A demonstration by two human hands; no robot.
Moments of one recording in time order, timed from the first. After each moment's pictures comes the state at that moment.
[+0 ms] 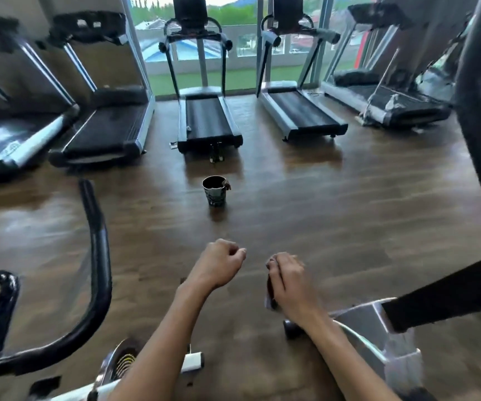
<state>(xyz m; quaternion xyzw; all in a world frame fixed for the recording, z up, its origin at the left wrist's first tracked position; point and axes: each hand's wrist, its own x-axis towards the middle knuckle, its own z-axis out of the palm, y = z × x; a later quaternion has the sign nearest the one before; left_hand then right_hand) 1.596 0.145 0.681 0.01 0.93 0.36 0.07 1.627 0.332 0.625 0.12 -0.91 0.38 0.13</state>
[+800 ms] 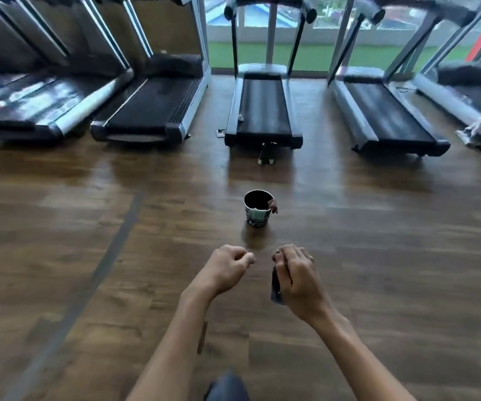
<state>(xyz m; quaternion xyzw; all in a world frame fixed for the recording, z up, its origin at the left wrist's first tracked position) 1.148 -0.013 0.634 -0.11 0.87 0.47 0.10 1.126 0.176 0.616 0.22 -0.90 0.38 0.06</state>
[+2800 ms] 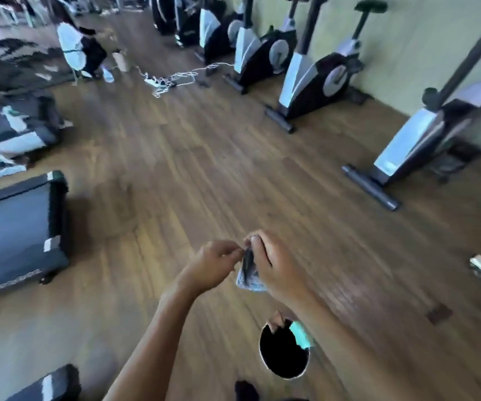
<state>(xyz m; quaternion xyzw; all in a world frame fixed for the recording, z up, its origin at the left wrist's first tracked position) -0.034 -0.014 0.648 0.72 0.53 0.08 0.44 0.119 -0.069 0.612 -0.61 -0.59 0.28 0.45</state>
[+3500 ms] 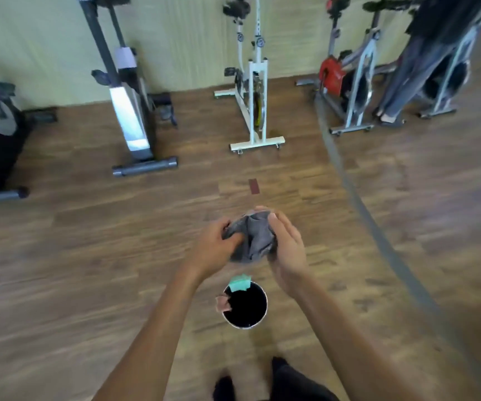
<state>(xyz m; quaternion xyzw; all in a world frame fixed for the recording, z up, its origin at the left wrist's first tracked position) 0.083 -0.003 0.637 0.84 0.00 -0.12 0.53 0.065 -0.157 0.630 -0.55 0.11 0.03 0.82</state>
